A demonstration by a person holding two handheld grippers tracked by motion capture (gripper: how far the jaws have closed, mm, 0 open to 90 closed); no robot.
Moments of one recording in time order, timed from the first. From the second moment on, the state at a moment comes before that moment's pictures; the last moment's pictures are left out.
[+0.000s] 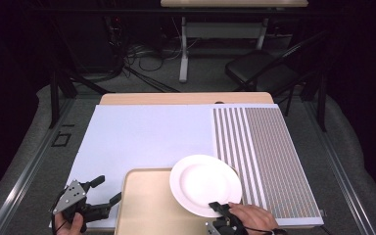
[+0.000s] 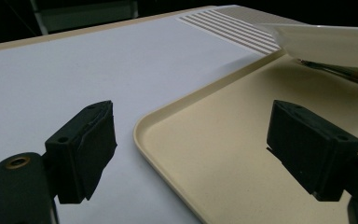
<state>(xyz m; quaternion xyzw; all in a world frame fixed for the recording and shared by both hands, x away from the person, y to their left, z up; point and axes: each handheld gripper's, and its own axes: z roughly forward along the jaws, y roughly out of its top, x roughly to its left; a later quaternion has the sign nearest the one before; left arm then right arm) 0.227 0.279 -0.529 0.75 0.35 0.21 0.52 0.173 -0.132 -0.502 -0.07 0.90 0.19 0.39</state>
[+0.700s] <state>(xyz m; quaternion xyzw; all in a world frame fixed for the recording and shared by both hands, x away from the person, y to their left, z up) 0.227 0.280 -0.529 0.75 0.35 0.21 0.52 0.166 -0.097 -0.520 -0.13 0.90 0.20 0.36</state>
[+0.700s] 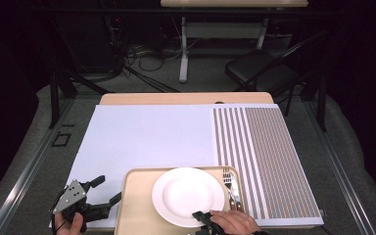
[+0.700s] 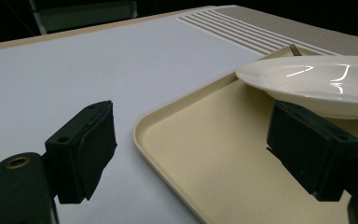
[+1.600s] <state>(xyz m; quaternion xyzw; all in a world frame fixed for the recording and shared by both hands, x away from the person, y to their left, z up) 0.226 0.280 -0.529 0.75 0.35 0.21 0.52 0.156 -0.087 -0.535 -0.14 0.91 0.21 0.33</state>
